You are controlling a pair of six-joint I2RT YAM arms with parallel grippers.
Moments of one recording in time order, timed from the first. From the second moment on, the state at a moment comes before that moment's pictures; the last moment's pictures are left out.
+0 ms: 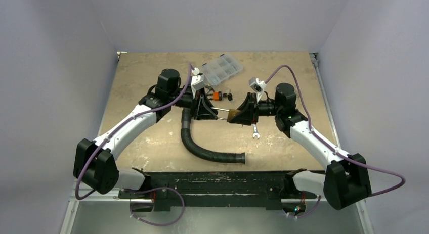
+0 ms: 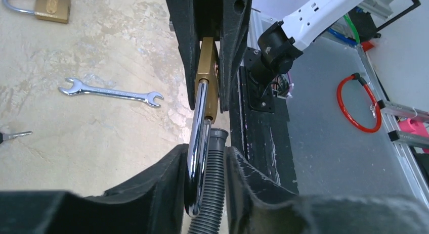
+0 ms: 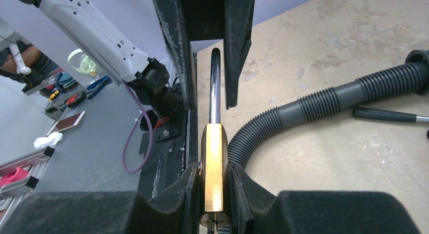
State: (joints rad) left arm -0.47 1.35 1.06 -0.13 1.12 0.02; right arm 0.34 1.20 0.74 0.29 -1.18 0.26
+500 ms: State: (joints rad) left arm -0.52 1.39 1.07 -0.07 1.11 -0.09; right arm 0.35 1.22 0.75 0.29 -1.22 0.29
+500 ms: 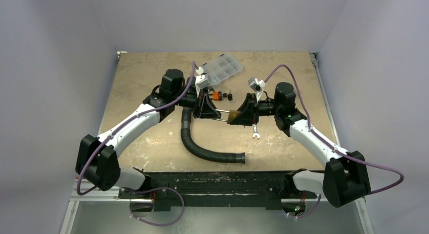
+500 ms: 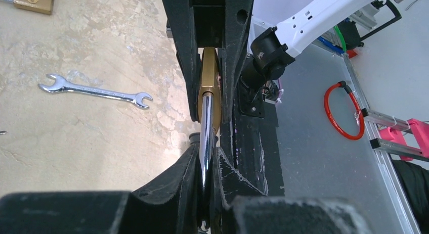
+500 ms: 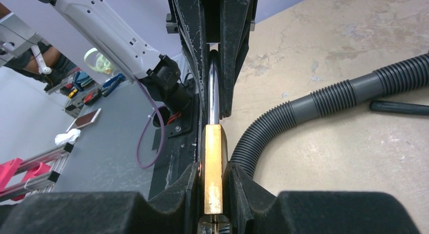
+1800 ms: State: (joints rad) left arm -0.46 1.40 0.96 0.62 1.13 -0.75; right arm 0.30 1.39 0.69 1.21 -1.16 0.97
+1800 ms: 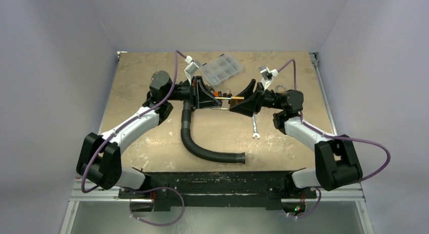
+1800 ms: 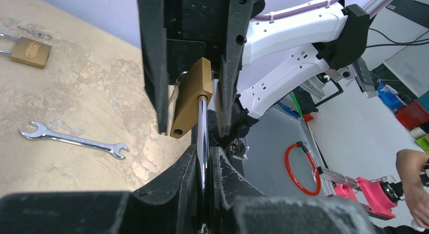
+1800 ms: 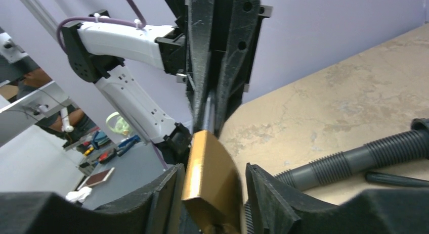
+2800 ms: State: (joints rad) left arm -0.47 1.40 0.96 0.53 1.05 -0.60; right arm 0.32 1.42 0.69 1.20 -1.14 1.11
